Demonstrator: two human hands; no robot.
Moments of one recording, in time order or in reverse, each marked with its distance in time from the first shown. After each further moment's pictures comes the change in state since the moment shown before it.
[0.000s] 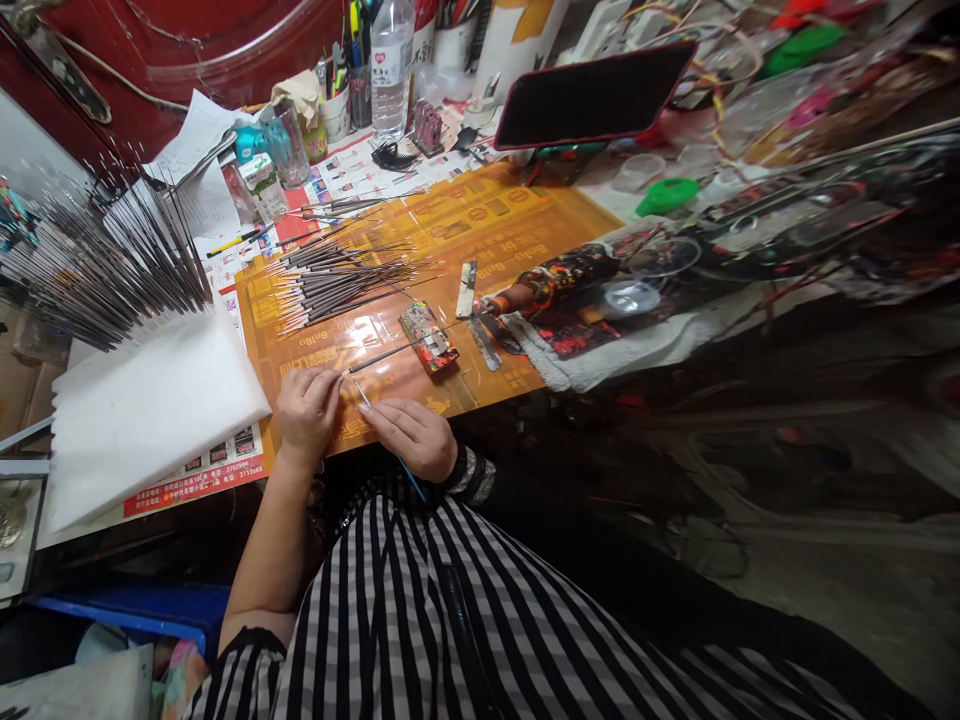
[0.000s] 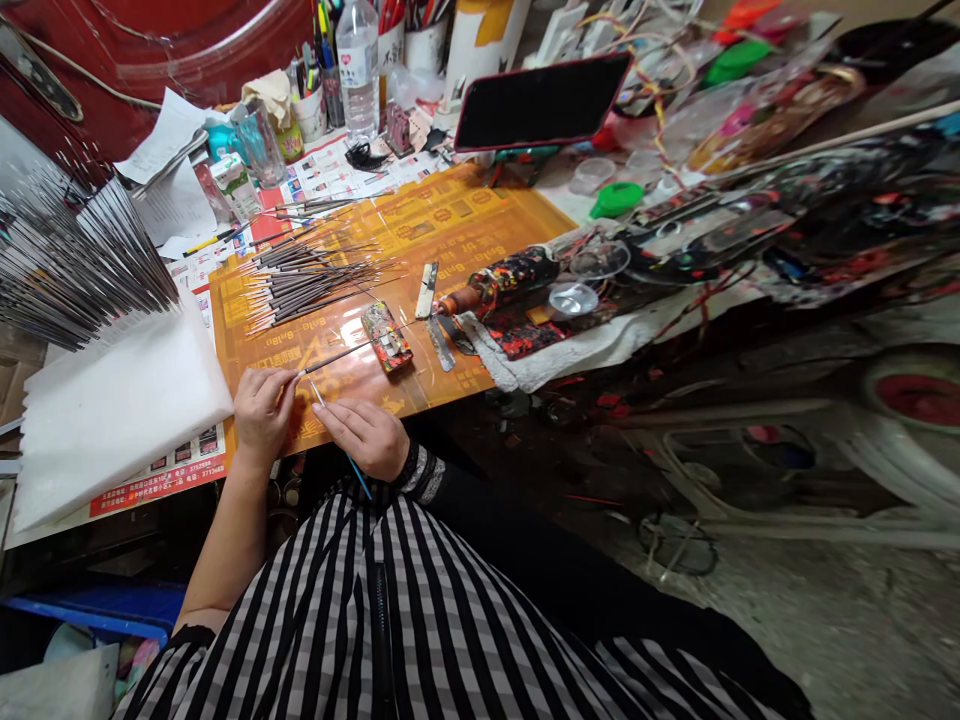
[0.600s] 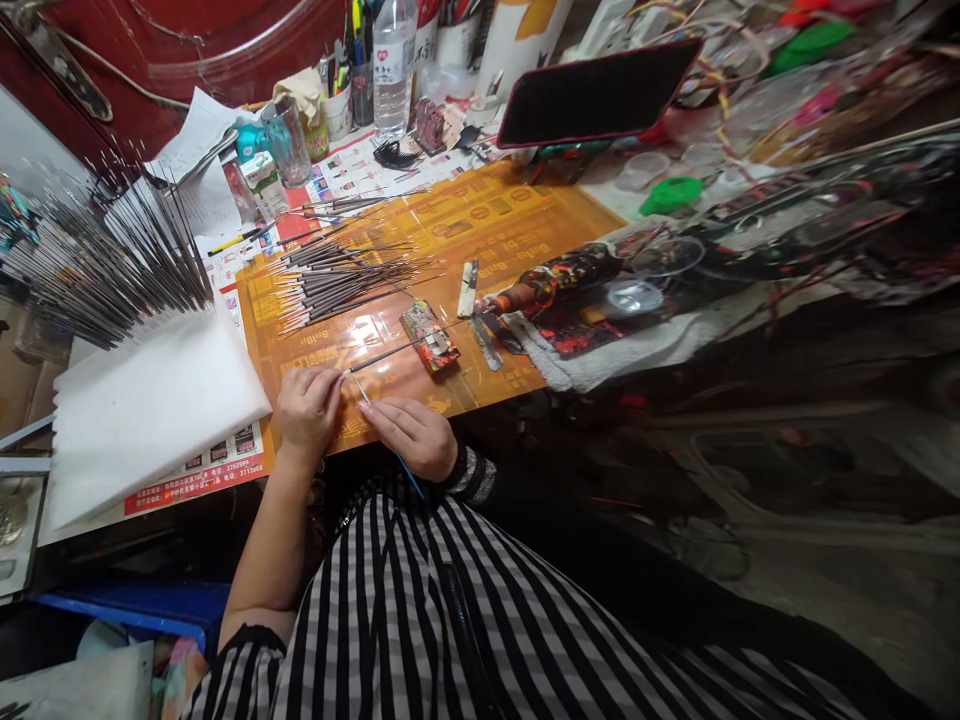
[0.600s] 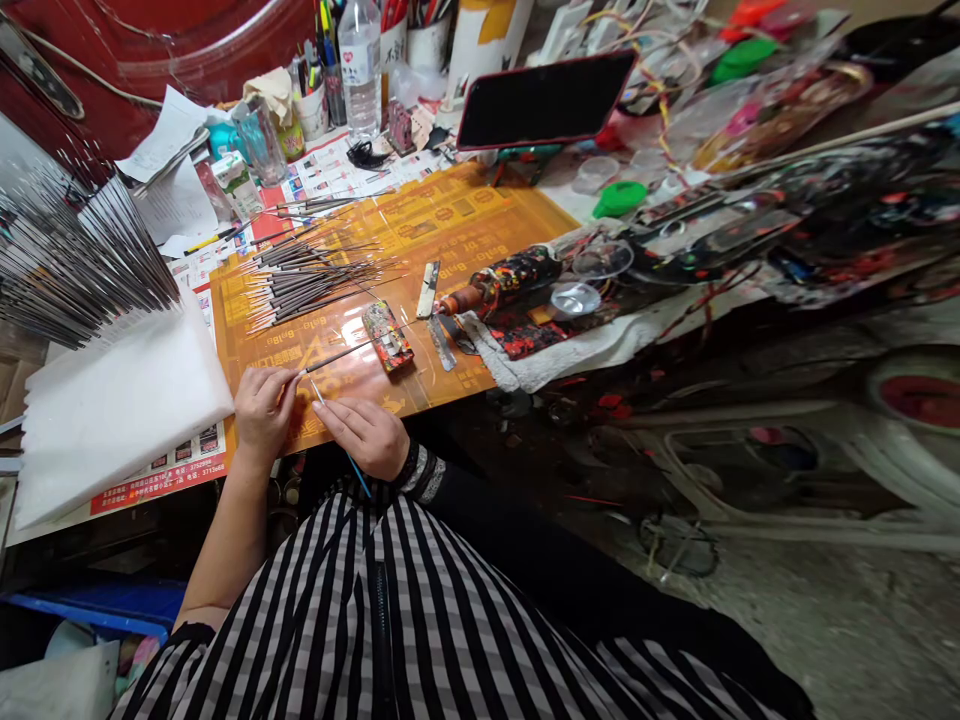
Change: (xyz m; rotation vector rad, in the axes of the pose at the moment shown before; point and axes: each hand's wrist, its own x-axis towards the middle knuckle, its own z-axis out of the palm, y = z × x) left_hand 0.000 0.001 -0.001 0.017 -0.008 0.007; right_hand -0.001 0.000 0.000 -0.011 -0.022 -0.008
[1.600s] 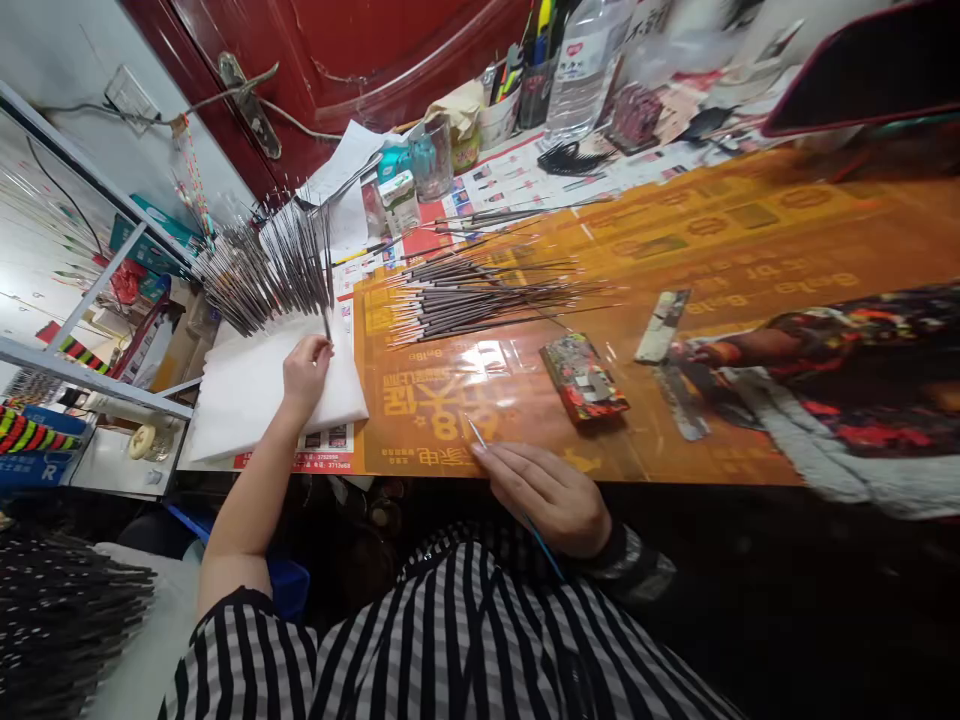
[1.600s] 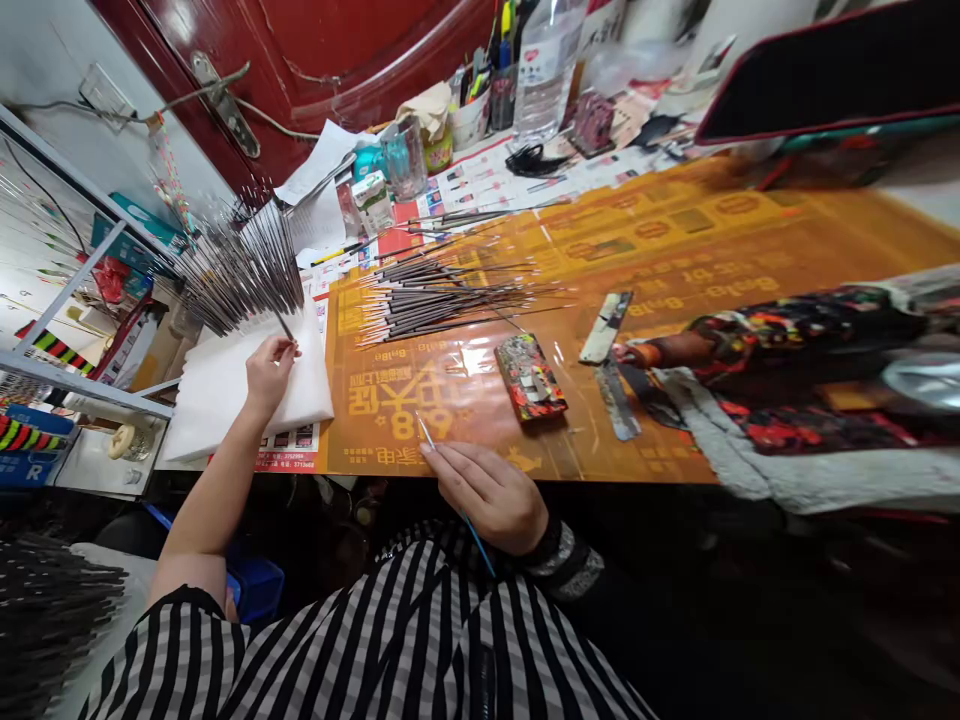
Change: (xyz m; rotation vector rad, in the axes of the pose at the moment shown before) left_hand 0.022 -0.117 -0.090 0.054 -0.055 -0.442; right_hand -0.008 0.004 -0.007 0.113 0.051 -0.102
